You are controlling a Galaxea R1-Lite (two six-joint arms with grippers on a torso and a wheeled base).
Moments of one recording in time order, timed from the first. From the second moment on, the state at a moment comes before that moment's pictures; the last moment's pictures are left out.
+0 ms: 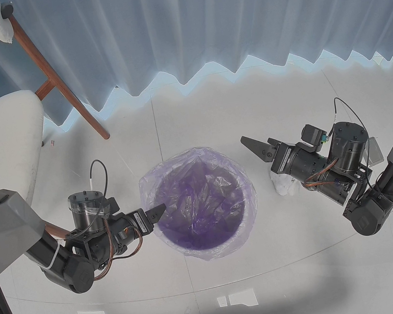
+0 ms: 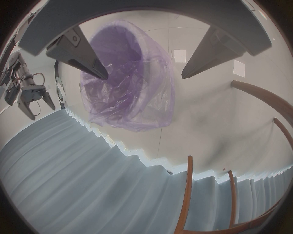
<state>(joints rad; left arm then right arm) -0.33 2.08 -0.70 -1.01 -0.08 -0.44 0.47 2.06 -0.78 -1.37 0.14 0.49</state>
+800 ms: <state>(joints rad) -0.43 2.17 -0.77 -0.84 0.14 -0.67 0.48 2.03 -0.71 -1.41 0.13 0.49</state>
